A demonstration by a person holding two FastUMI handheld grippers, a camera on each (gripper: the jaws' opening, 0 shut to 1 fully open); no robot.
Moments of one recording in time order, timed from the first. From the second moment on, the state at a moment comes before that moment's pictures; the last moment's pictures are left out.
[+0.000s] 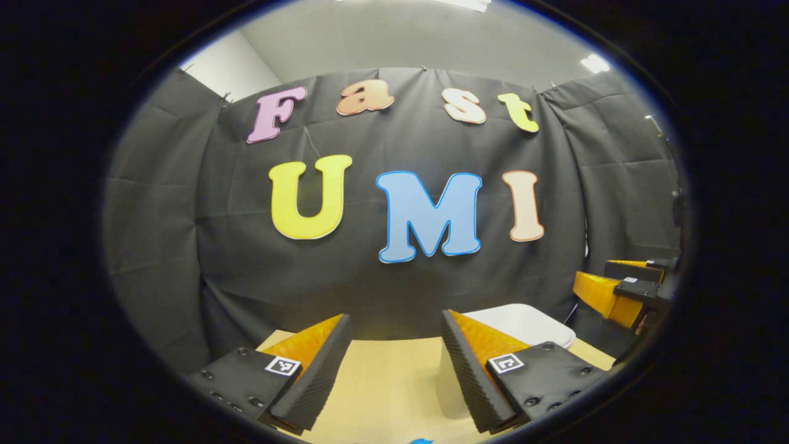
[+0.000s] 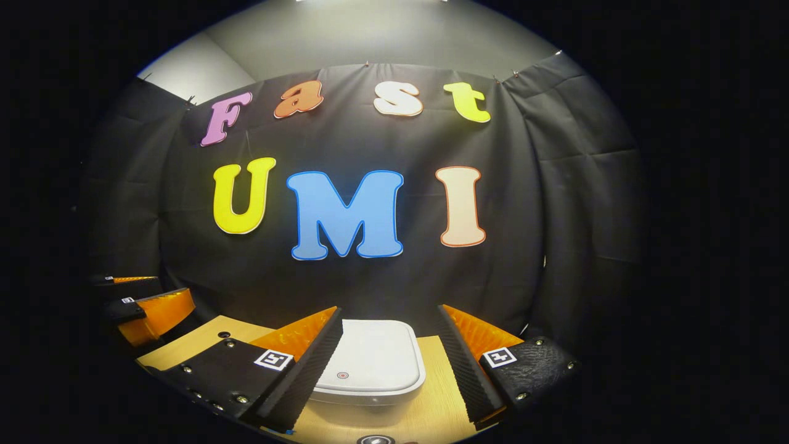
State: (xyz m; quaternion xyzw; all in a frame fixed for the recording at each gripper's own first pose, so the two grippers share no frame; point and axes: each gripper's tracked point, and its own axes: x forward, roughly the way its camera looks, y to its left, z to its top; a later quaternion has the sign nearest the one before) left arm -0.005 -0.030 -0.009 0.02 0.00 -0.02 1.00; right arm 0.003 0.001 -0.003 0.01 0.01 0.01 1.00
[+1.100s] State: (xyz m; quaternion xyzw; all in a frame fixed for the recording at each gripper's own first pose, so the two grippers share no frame) left arm -0.001 -0.021 -0.015 0.01 0.01 -0.02 1.00; right arm 0.027 0.023 -0.082 0.01 0.12 0.04 0.99
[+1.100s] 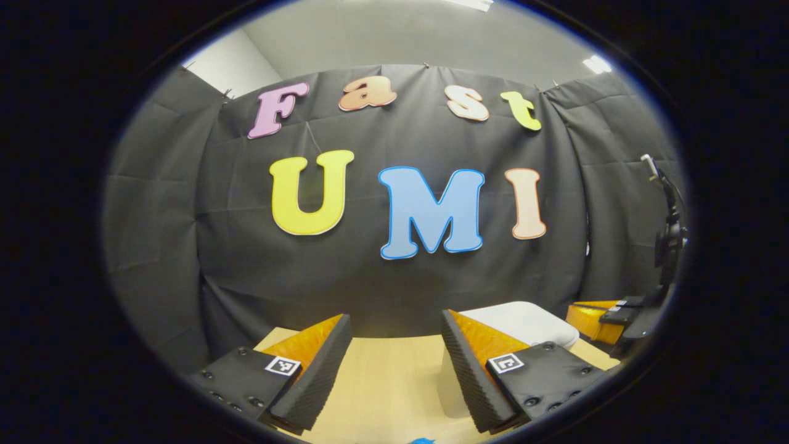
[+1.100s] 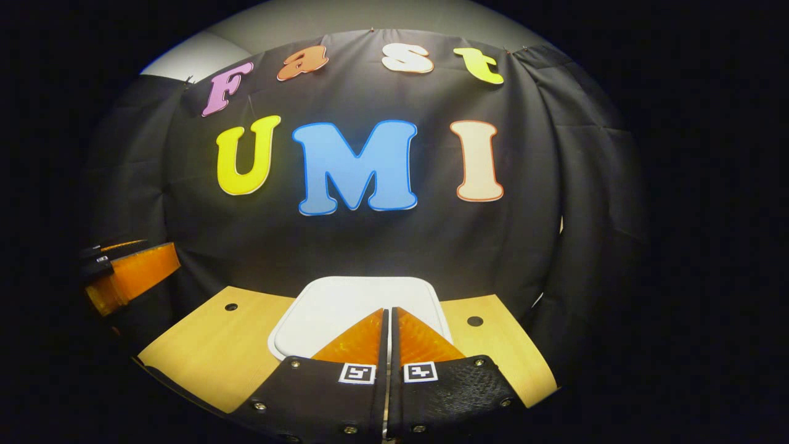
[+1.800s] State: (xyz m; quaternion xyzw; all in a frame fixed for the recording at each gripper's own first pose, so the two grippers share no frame) left arm -0.004 -0.016 -0.023 0.01 0.02 -0.01 1.00; right arm 0.031 0.022 -0.124 0.01 0.16 0.04 0.99
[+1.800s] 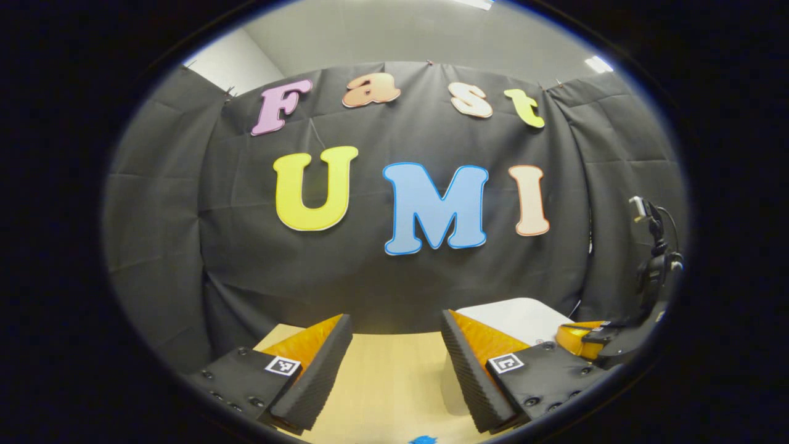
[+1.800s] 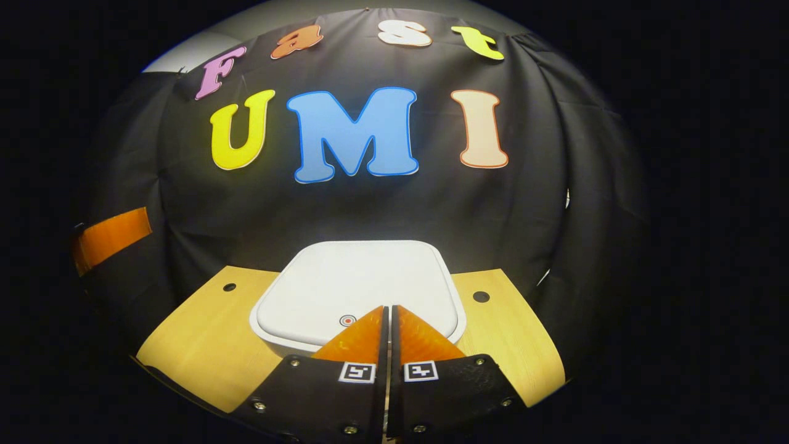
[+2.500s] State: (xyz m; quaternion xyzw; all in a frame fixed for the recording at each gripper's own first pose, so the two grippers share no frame) left arm -0.006 -0.019 -0.031 0.00 0.03 -0.01 1.00; right arm 0.034 0.022 -0.118 0.02 0.13 0.05 0.99
